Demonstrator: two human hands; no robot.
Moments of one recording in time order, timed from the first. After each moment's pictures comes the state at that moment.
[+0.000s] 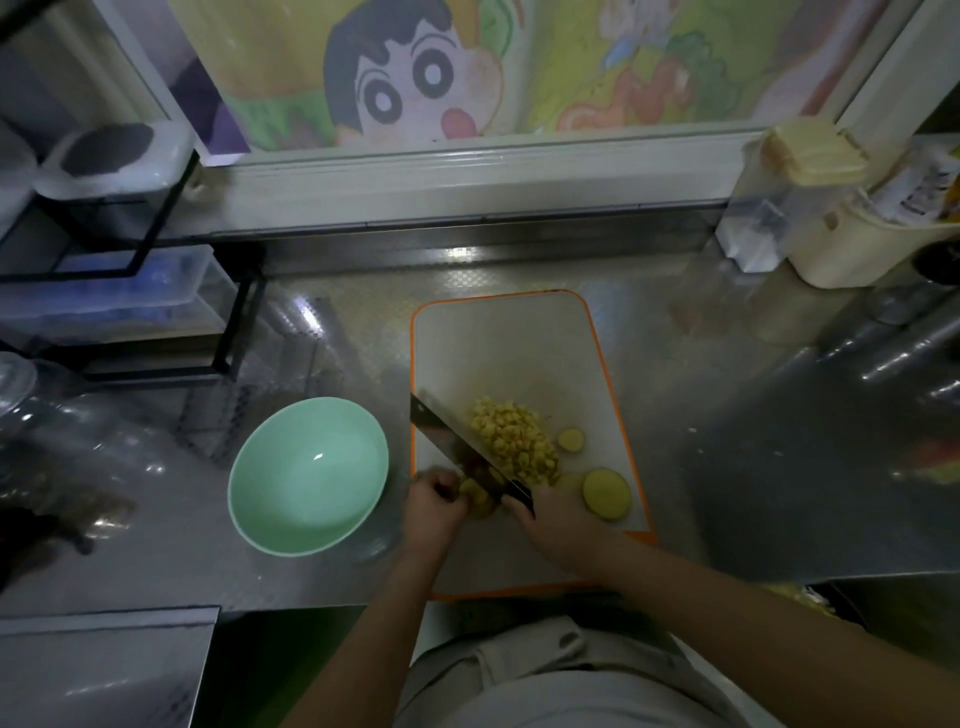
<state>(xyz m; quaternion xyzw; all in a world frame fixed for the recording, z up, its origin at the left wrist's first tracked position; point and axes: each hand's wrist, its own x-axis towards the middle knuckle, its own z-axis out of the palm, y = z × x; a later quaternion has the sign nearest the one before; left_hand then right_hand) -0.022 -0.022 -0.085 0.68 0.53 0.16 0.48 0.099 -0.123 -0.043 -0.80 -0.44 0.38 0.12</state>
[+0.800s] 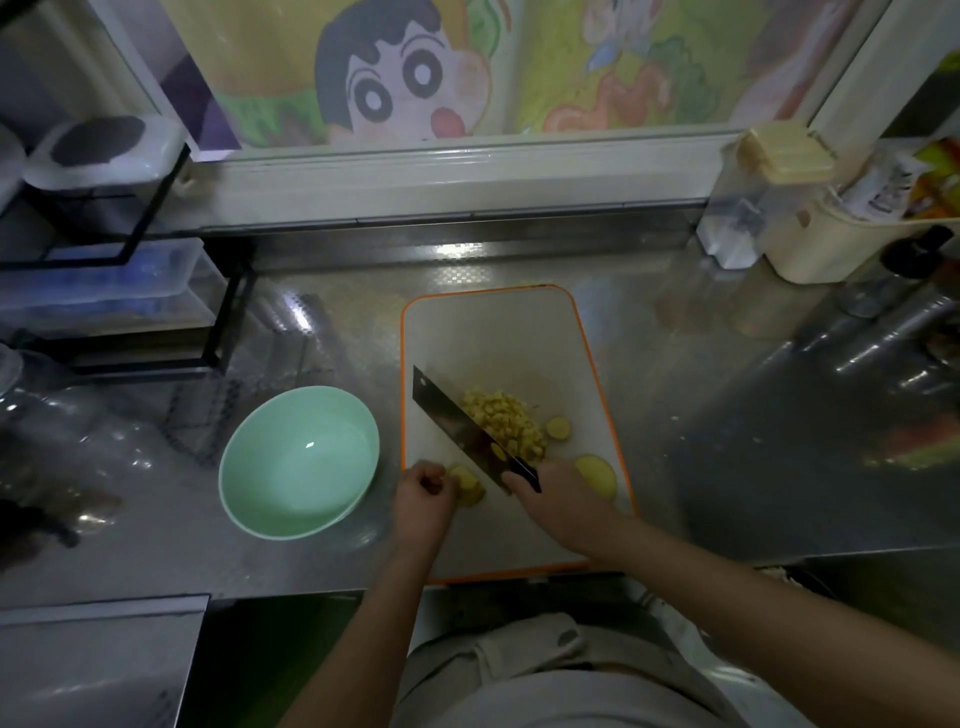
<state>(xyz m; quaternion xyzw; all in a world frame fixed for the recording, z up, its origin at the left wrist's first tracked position) -0.027 -0.033 -0.082 0.67 0.55 0.19 0.46 0.105 -0.135 -0.023 -0.81 -0.41 0.37 0.19</state>
